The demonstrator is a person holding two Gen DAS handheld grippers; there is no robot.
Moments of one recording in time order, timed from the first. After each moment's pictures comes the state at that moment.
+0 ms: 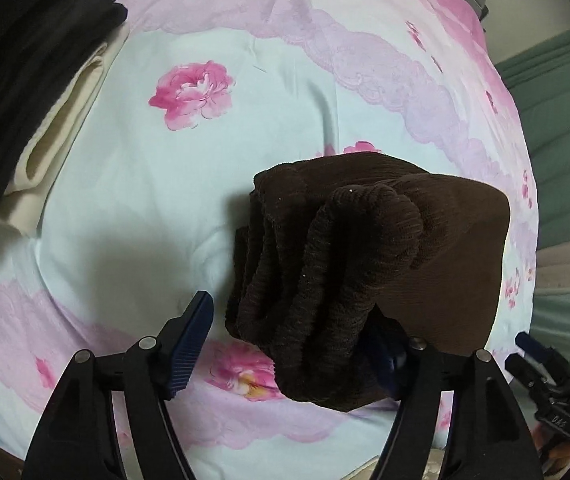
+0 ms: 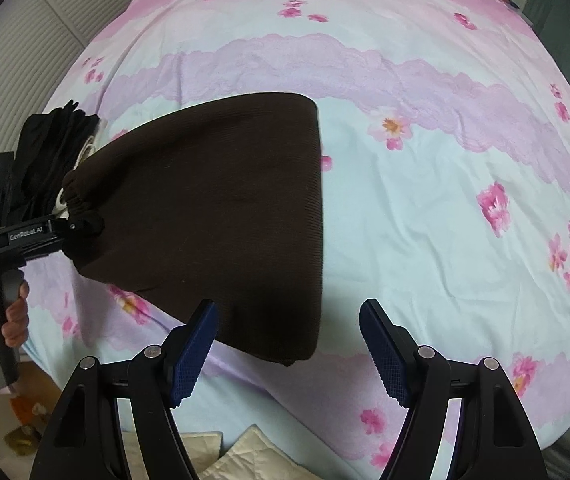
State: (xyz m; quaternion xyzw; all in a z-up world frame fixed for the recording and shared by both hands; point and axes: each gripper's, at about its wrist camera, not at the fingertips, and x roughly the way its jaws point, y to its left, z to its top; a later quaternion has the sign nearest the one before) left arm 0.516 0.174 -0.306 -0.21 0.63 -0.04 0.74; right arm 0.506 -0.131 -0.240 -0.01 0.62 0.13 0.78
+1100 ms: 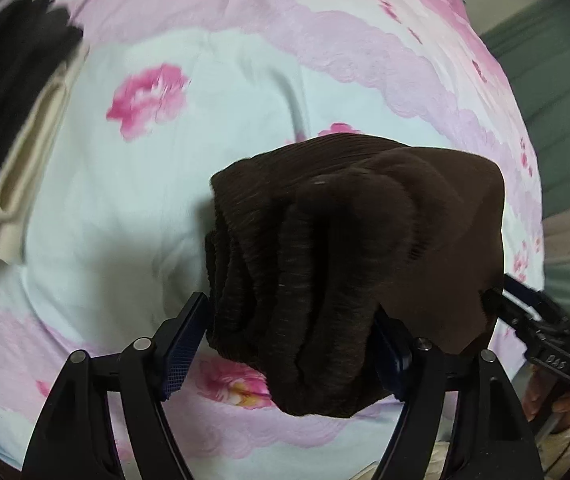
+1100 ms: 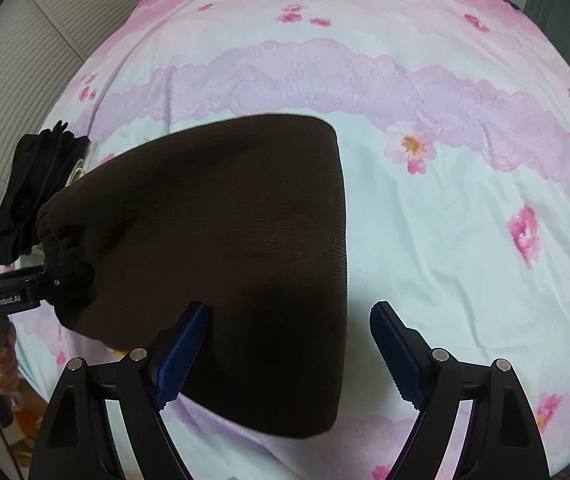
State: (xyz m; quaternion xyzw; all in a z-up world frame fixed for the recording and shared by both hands) left arm 0.528 0.157 -0.315 -0.18 0.64 -0.07 0.74; right arm 0.543 -0.123 -0.280 0.01 0.60 0.13 0.79
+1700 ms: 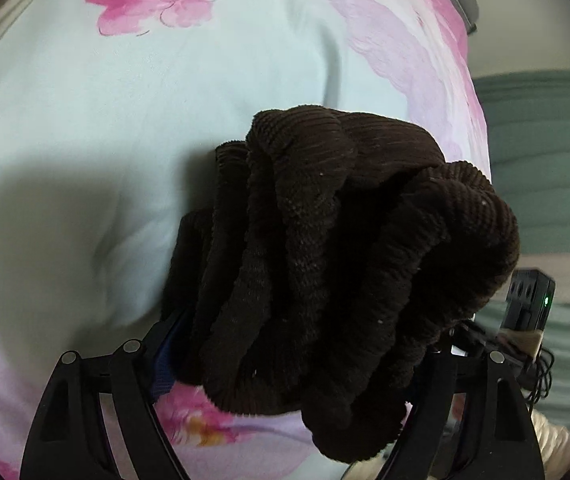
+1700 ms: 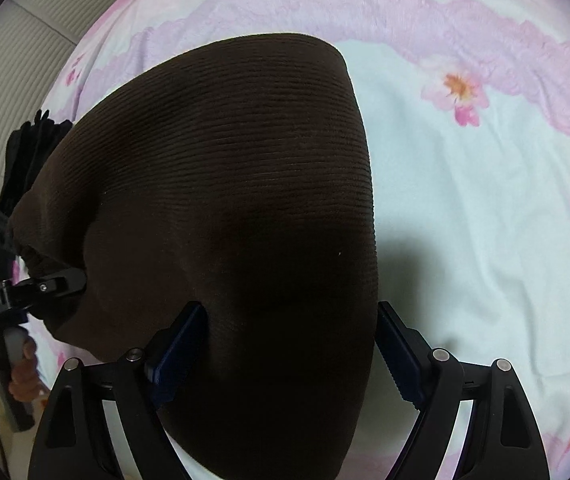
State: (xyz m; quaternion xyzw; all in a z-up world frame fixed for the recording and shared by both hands) left arm 0.535 0.175 -0.386 -0.34 0.63 -0.12 0.69; right arm 0.578 -0.120 -0.352 0.05 0.65 0.16 0.74
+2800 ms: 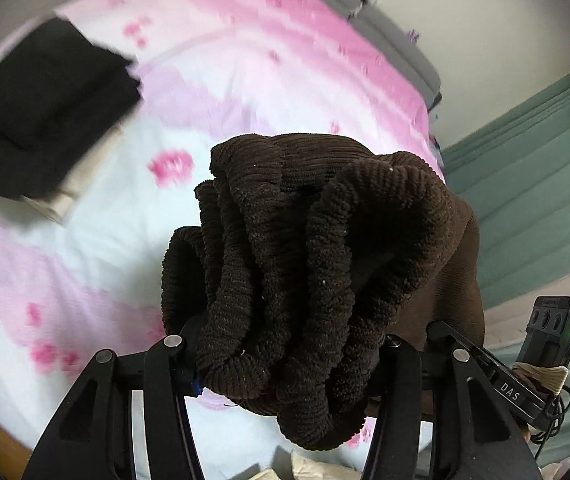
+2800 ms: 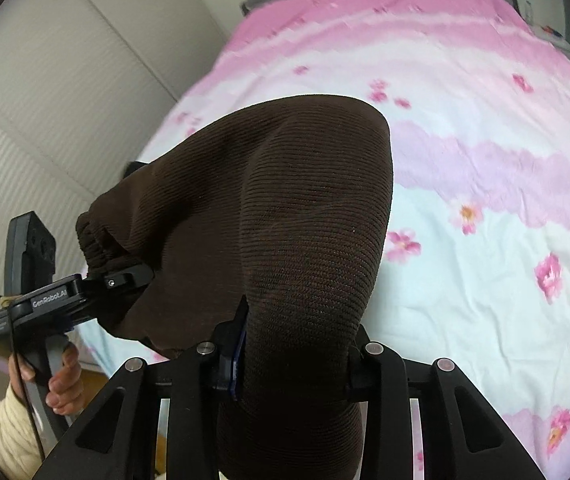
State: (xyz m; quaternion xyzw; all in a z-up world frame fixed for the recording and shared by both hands) left arm 0.395 0.172 -0.150 -0.31 0.47 -0.04 0.82; right arm 0.487 -0.101 -0.162 0.07 0.51 0.28 0.81
